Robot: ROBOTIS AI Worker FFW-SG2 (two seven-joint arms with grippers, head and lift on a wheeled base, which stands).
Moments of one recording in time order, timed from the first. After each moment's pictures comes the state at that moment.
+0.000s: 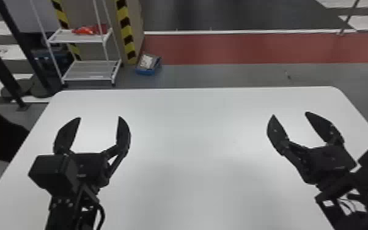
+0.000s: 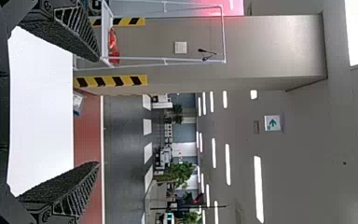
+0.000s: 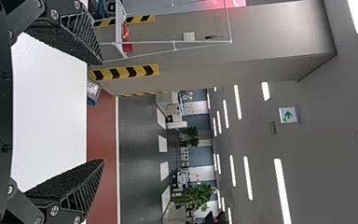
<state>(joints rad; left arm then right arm) 0.47 0.05 -0.03 -2.11 -0.04 -0.06 0.13 0.38 0.00 -0.08 -2.07 -0.14 0.08 0.29</state>
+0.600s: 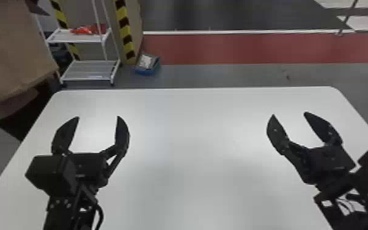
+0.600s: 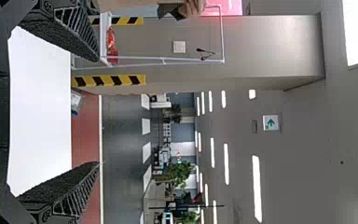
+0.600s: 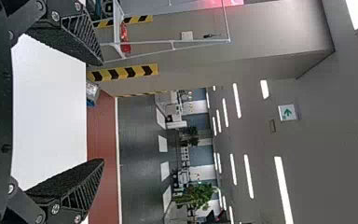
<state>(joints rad) 0.48 0.05 -0.03 -2.11 -0.04 -0.06 0.13 0.38 0.00 -0.08 -2.07 -0.16 0.08 0.29</state>
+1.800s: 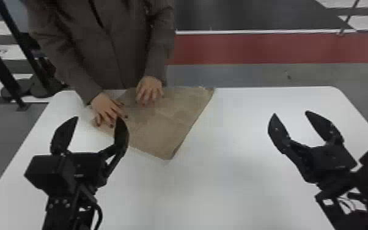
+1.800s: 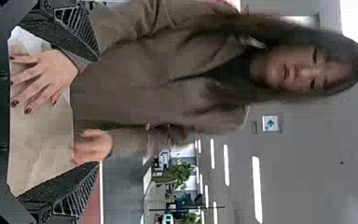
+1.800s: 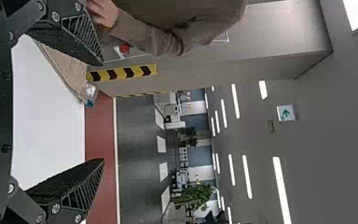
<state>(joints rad) 0.48 0.05 -0.02 -2.12 -0.05 -0.06 0.13 0.37 0.00 -0.08 -2.06 -0.16 0.07 0.30</state>
